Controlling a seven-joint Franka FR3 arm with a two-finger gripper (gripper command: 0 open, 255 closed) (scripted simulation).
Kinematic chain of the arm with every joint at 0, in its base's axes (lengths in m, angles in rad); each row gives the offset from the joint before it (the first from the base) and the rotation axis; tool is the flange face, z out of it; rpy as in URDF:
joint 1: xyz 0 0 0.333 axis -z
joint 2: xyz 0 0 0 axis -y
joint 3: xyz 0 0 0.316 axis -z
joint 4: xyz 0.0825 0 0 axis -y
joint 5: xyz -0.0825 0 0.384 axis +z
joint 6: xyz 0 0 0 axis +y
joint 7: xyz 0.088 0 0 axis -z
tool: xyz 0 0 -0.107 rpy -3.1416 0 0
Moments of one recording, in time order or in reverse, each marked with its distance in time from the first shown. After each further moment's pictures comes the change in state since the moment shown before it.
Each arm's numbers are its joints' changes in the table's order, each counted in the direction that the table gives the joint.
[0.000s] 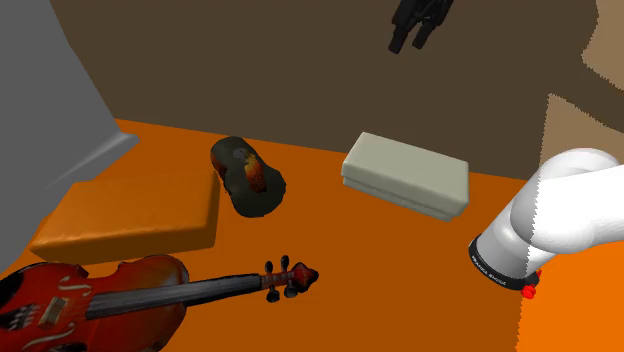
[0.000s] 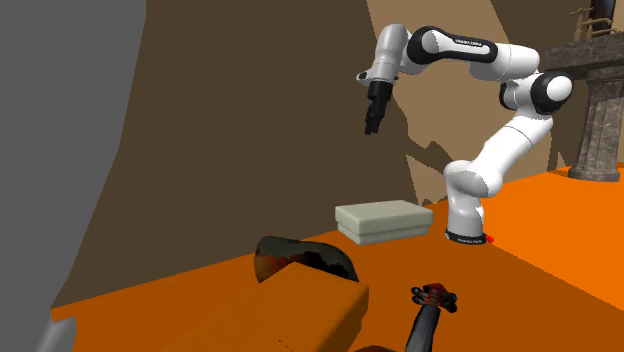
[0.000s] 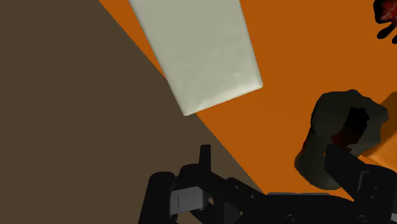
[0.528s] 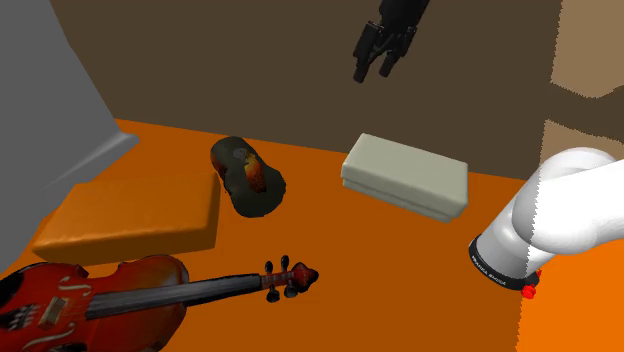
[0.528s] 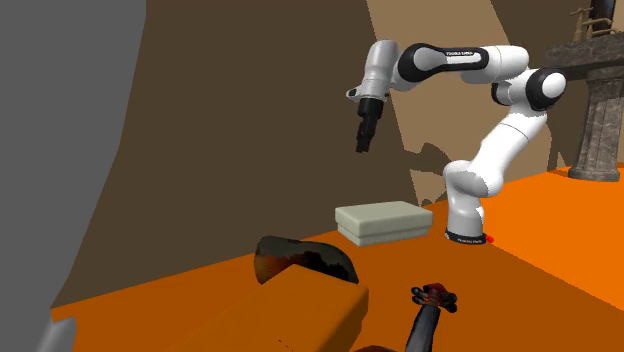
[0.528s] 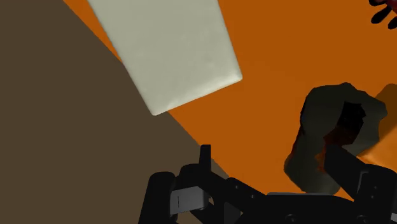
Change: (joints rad) arm -0.027 -0.088 -0.072 -0.092 0.069 -0.178 0.066
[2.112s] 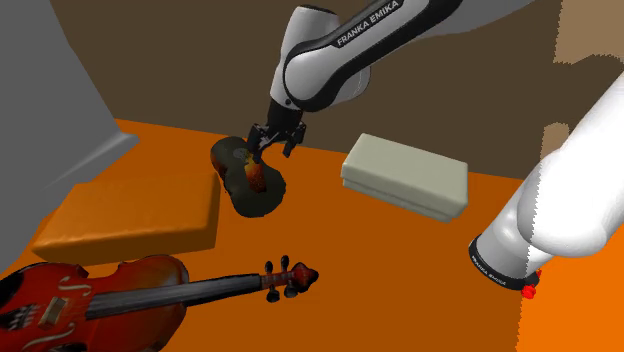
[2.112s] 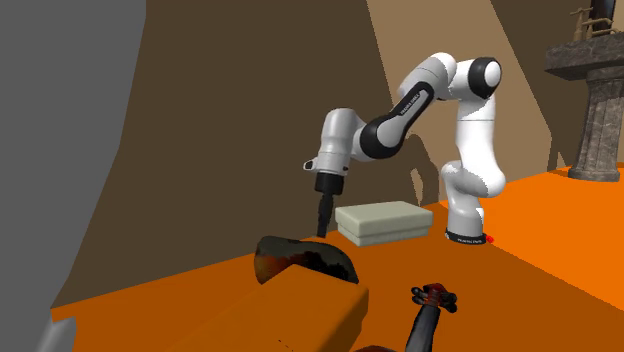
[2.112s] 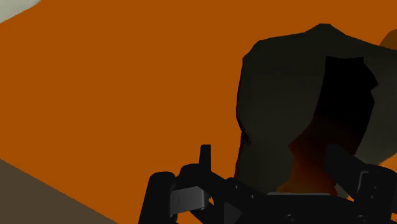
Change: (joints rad) arm -0.090 -0.699 -0.241 0.076 0.104 -0.658 0.222
